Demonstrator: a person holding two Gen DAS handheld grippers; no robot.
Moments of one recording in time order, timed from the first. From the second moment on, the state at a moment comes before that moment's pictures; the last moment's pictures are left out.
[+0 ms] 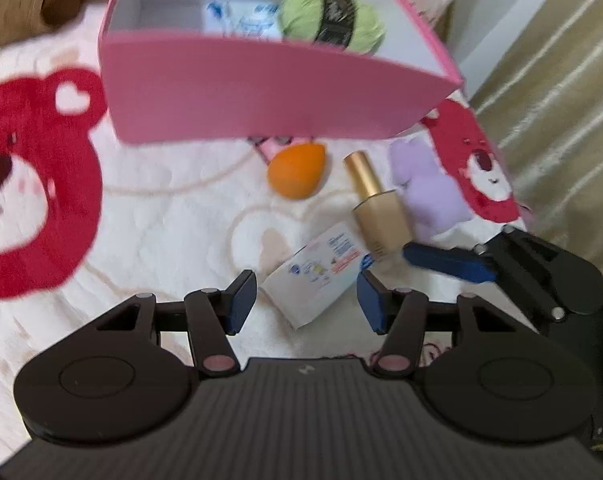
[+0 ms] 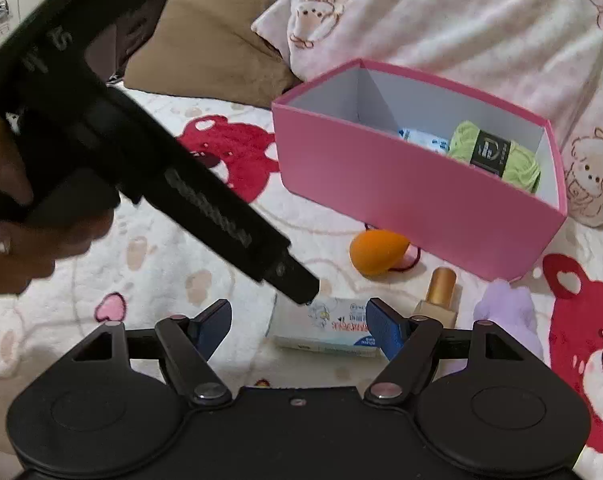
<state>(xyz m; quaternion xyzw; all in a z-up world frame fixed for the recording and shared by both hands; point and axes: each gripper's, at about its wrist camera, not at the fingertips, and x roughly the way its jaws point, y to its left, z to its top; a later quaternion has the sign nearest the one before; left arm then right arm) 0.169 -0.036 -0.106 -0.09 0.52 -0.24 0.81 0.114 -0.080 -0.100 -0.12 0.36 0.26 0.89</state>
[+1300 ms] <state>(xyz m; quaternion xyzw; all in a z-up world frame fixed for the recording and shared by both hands) 0.167 -0.020 -0.143 -0.13 0.51 -0.22 0.82 0.141 -0.079 -0.158 -0.12 0.41 0.24 0.87</state>
